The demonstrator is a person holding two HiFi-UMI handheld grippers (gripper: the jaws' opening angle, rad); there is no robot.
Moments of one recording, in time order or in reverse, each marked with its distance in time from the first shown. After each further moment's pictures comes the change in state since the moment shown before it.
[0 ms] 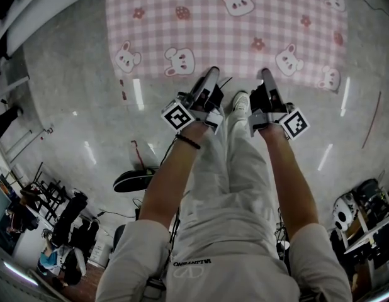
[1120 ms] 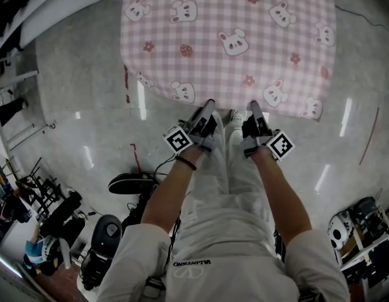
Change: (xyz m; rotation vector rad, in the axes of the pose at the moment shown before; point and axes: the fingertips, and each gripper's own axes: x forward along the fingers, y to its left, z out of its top) left arm 0.001 0.000 -0.002 -0.014 0.022 0.173; right arm 0.004 -0.006 0.001 0.054 0.123 -0.179
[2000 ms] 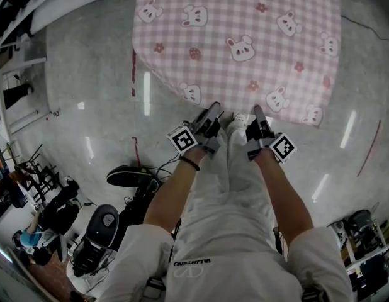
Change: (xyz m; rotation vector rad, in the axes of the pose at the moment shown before) left arm 0.001 -0.002 -0.003 0.018 -0.001 0.090; right arm 0.004 -0.004 0.002 0.018 0.084 -0.040
